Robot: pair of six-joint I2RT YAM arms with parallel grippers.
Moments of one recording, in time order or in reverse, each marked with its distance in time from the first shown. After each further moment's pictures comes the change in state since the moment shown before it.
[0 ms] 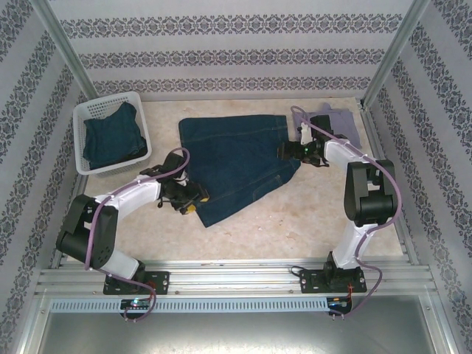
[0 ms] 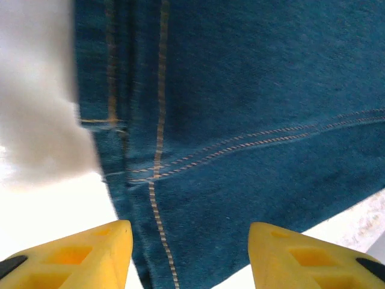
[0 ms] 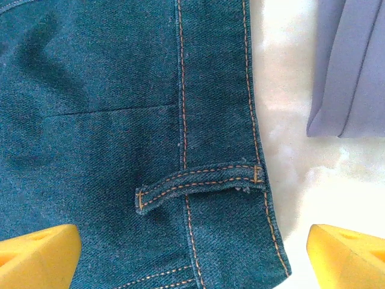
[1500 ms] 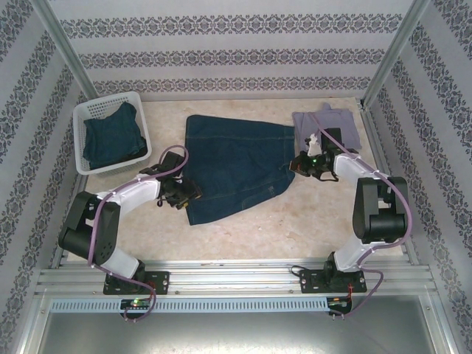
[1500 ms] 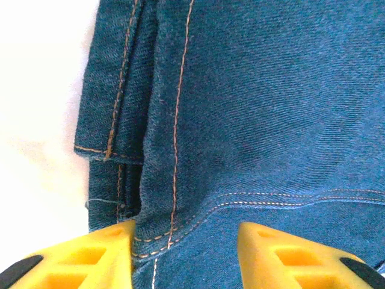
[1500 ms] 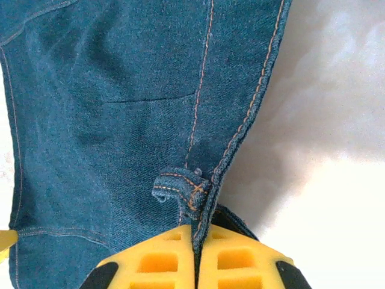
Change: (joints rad) left arm 0.038 0.032 0.000 0.032 -0.165 0.055; right arm -0.051 -0.180 -0.226 0.019 -0.237 0.164
